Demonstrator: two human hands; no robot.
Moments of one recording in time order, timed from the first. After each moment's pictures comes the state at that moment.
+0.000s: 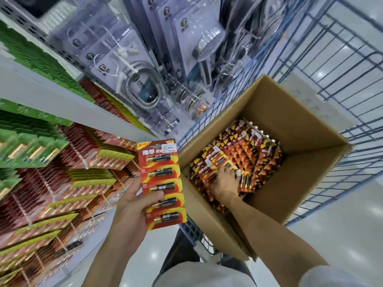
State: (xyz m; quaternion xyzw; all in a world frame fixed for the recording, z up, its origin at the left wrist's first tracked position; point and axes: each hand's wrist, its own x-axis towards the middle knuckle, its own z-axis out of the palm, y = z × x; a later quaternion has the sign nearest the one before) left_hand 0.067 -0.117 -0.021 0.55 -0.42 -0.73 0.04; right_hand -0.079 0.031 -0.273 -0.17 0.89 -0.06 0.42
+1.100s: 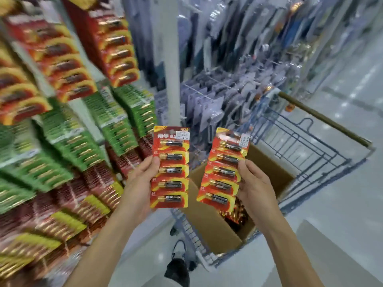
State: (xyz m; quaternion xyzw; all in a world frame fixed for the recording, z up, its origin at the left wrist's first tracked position) left_hand 0.184 -0.098 0.118 0.36 -0.48 -0.78 0.19; right_hand 0.034 0.098 0.121 -0.11 0.62 -0.72 0.30
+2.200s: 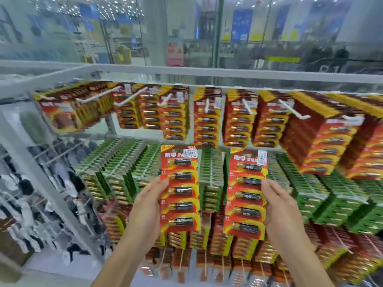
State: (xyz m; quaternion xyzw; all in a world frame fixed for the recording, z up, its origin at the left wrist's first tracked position) left_hand 0.751 -0.246 0.210 0.42 -0.33 -0.63 0.56; right_hand 0.500 -0.219 0.226 -0.29 0.49 -0.63 0.53
